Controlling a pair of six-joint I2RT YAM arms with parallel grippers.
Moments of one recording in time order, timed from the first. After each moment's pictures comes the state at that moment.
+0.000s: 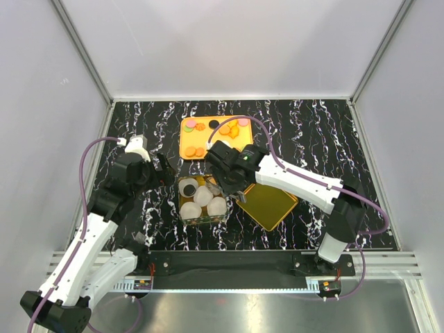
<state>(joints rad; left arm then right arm) -0.35 0.76 0.83 -0.66 -0.11 -0.45 1.01 1.72 1.58 -1.01 0.17 0.47</state>
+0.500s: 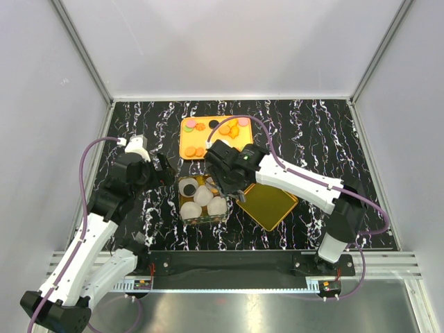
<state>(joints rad) -0.35 0.76 0.83 -0.66 -0.11 -0.45 1.01 1.72 1.59 -1.01 0.18 0.47</state>
